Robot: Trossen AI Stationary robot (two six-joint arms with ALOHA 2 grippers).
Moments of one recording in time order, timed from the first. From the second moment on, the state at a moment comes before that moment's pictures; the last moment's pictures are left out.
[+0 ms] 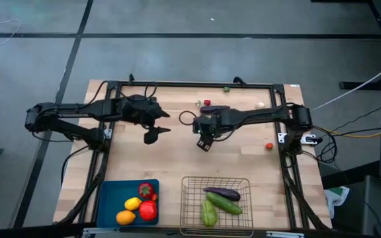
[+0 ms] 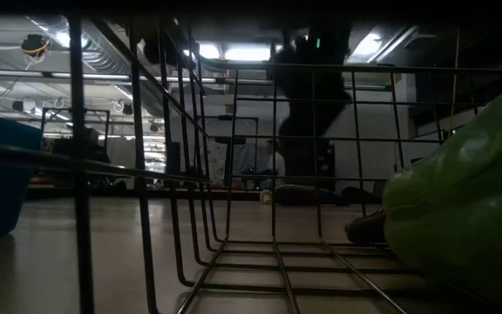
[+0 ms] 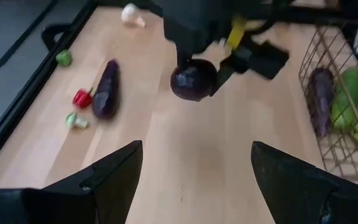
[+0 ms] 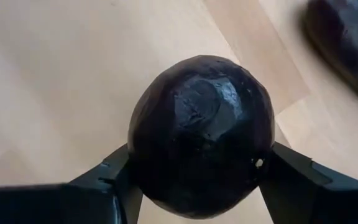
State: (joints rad) left arm 0.16 1.09 0.89 -0.39 0.02 0.00; right arm 0.00 1.87 1.54 -1.00 0.15 0.53
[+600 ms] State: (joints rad) left arm 0.13 1.09 0.63 -0.03 0.02 -0.17; right arm 0.28 1.82 1.81 -1.10 -0.06 0.38
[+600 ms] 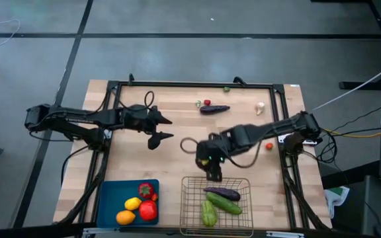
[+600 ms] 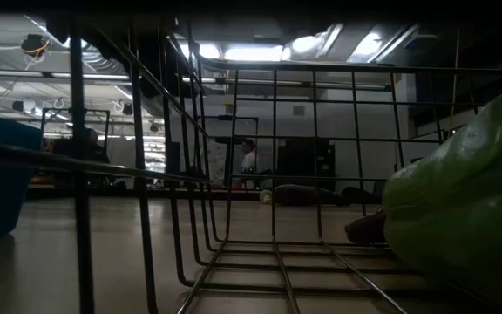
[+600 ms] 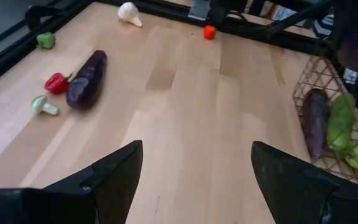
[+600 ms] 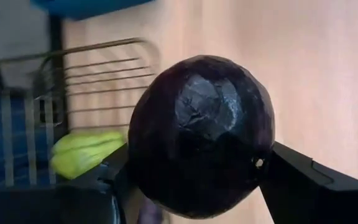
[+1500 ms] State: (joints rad) left arm -0.09 1.09 0.63 0.23 0.01 -0.19; right arm 0.57 1.87 1.68 -0.88 -0.02 0.39
